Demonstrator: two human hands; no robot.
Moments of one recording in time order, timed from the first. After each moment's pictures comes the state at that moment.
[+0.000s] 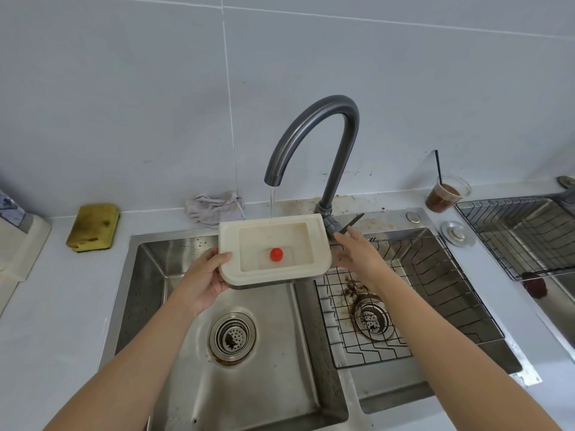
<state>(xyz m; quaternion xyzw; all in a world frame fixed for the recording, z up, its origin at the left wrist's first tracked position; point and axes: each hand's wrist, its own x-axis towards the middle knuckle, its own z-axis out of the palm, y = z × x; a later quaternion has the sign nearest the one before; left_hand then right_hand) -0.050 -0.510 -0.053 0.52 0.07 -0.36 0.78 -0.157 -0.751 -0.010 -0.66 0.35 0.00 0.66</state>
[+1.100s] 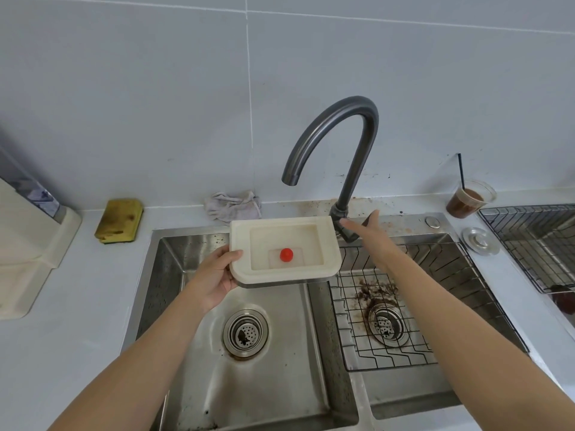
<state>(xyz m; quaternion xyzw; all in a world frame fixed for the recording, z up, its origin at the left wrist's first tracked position) -0.058 -0.502 -0.038 0.54 0.09 -0.34 0.77 -0.132 -0.767 -0.005 -0.70 0.32 0.01 0.64</state>
